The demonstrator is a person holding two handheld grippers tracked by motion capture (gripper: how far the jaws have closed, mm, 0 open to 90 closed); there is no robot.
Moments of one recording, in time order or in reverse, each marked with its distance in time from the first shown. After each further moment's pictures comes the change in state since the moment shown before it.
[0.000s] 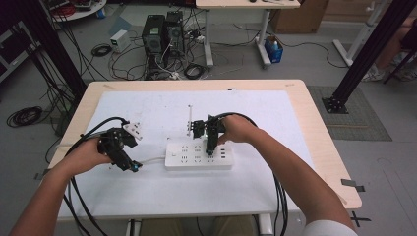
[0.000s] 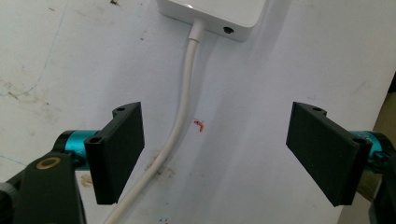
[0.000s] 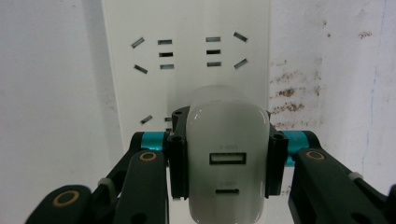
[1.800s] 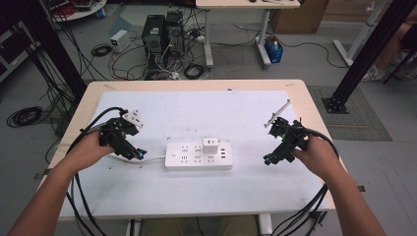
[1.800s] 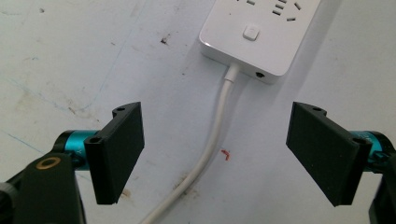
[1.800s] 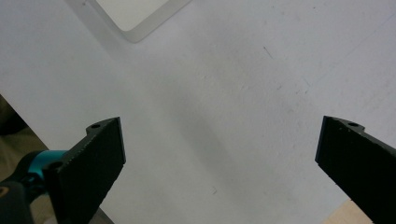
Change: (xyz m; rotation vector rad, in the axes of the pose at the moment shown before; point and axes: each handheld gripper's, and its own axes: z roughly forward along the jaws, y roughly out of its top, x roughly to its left) left arm 0.005 0.014 -0.015 -0.096 0.112 -0.086; right arm 0.072 -0.191 -0.077 -0.209 -0.183 0.637
